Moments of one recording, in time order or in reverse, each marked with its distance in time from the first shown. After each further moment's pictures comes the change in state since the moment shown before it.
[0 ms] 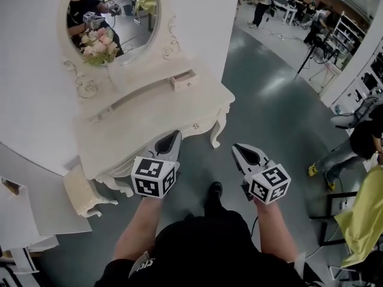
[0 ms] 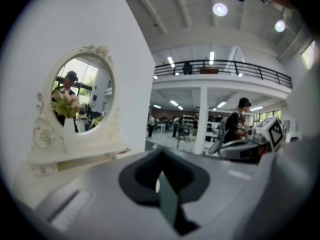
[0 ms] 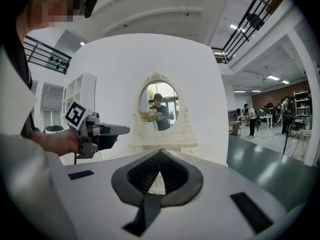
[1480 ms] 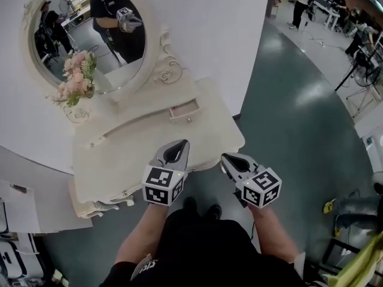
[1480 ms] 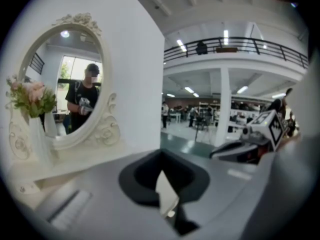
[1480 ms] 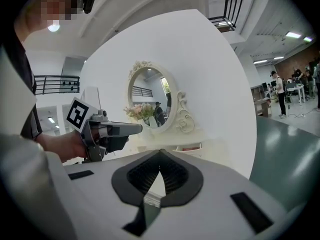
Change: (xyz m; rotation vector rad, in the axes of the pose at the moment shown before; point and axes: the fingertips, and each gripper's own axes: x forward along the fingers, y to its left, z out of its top) left arm 0.284 0.067 0.021 0.023 0.142 0.194; right arm 0.205 -0.218 0.010 0.116 0.086 0.347
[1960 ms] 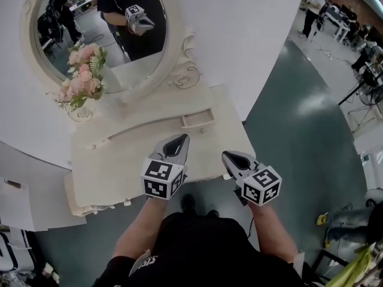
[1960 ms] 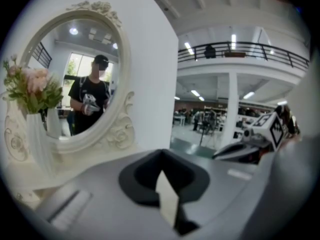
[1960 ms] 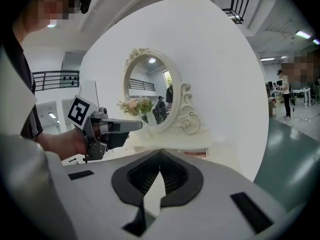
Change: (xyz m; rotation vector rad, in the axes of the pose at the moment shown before) left arm 0.029 0.100 0.008 -0.062 -0.023 0.029; right arm 0.095 -0.016 0.023 -0.026 0.070 0.018
